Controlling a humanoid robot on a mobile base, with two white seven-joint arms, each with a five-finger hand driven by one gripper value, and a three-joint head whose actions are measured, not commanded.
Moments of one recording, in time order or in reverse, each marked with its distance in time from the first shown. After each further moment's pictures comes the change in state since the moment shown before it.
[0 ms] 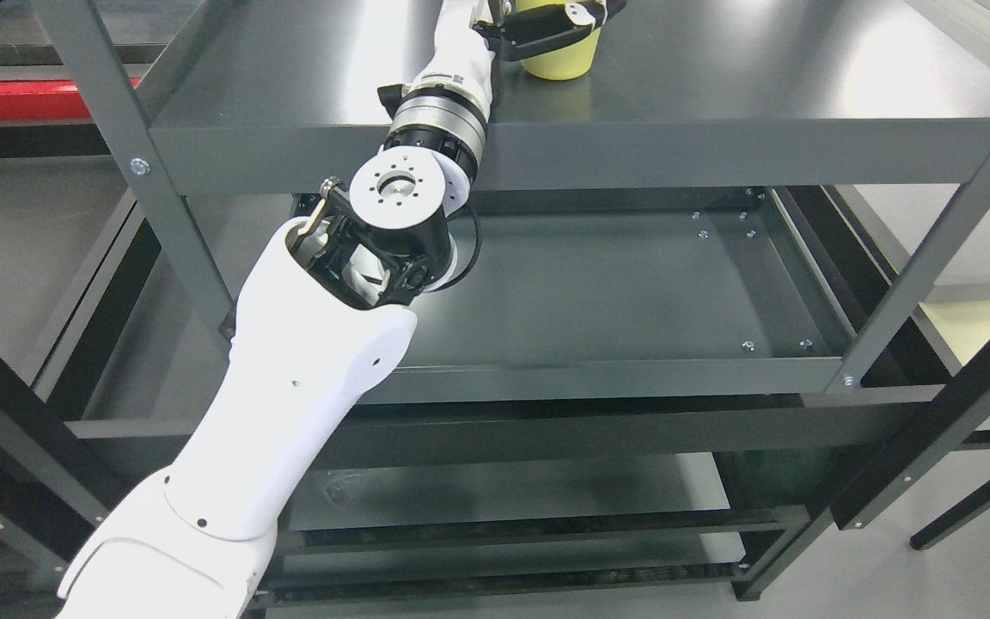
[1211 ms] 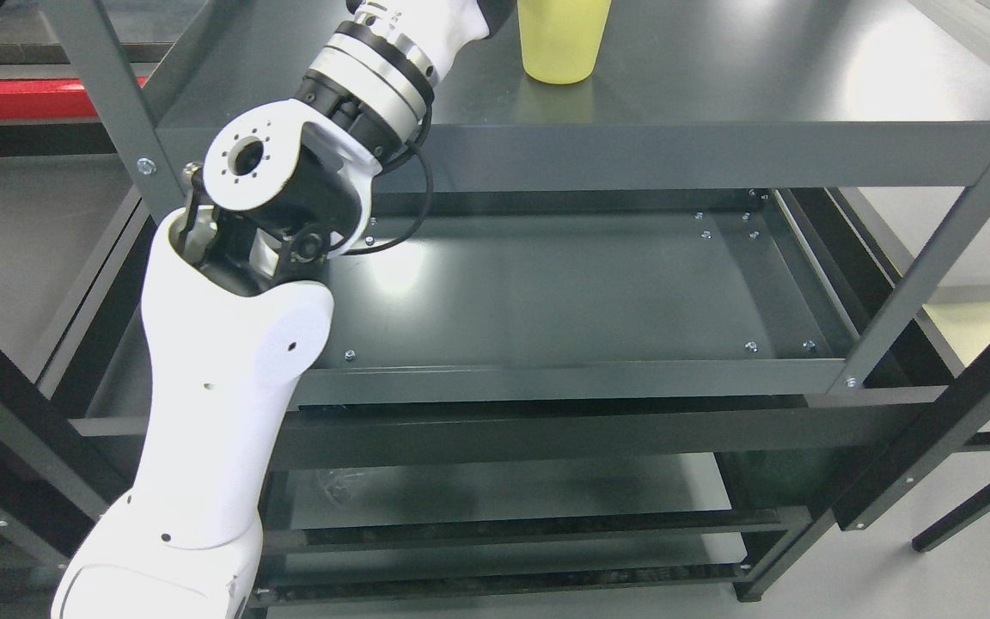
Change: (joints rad) left arm 0.045 0.000 0.243 -0.158 0.002 -0.111 -0.758; right arm 0.000 0.000 0.000 0.000 0.000 0.001 0.000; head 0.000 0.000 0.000
